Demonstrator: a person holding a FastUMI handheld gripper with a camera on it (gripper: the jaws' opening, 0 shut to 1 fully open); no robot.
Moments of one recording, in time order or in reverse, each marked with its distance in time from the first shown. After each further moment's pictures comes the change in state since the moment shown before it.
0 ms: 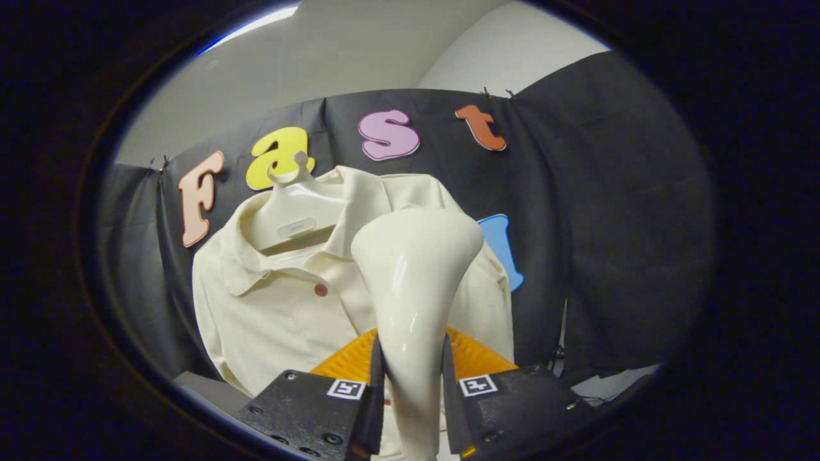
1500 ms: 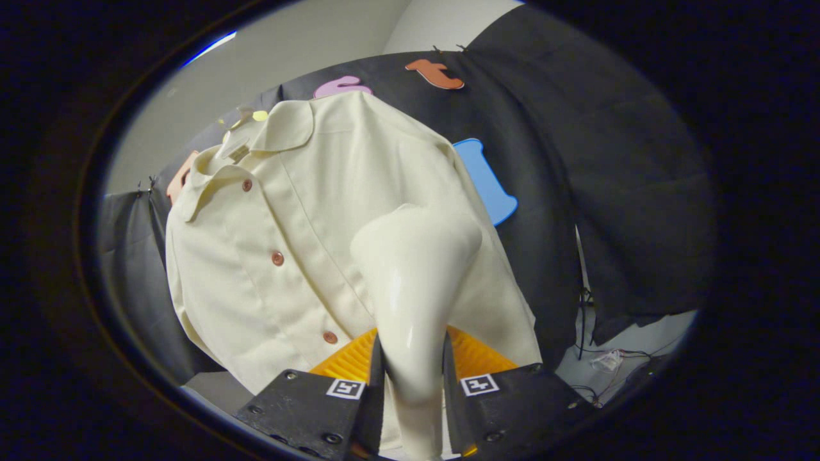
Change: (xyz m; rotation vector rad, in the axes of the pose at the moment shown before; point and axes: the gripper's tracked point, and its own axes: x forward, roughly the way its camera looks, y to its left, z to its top) arm 0.003 -0.053 -0.142 0.208 0.120 0.028
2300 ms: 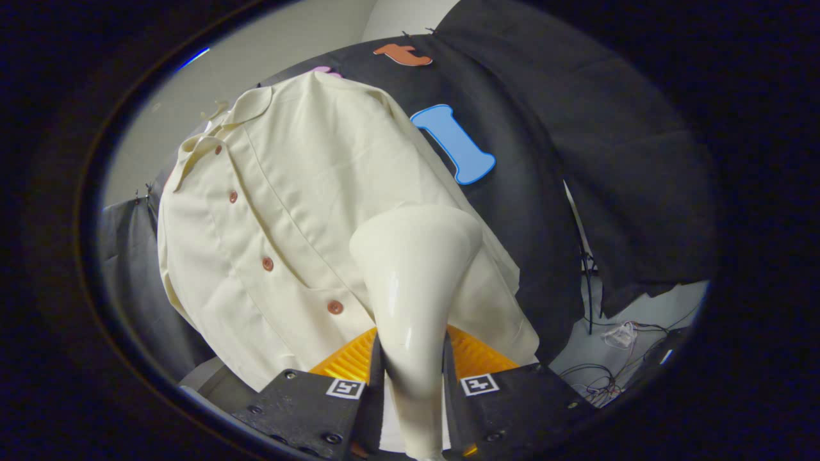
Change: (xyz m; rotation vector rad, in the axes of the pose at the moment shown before) arm -0.005 -0.063 -0.089 0.087 0.076 0.019
